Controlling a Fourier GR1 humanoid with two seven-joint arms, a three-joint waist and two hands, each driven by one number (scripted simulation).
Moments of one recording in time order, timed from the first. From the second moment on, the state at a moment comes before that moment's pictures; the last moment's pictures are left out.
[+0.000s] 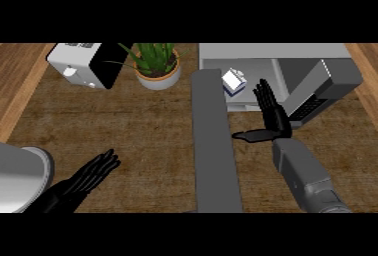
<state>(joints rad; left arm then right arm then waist) 0.23 0.00 0.12 -1.86 0.15 -0.88 -0.02 -0.76 -0.10 -0.43 -0.17 0.16 0.18 -0.90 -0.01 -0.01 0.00</state>
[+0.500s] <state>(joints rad) 0.10 0.00 0.00 -1.69 -0.04 -0.74 -0.13 -0.48 -0.10 -0.36 -0.31 0.18 0.18 -0.94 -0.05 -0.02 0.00</state>
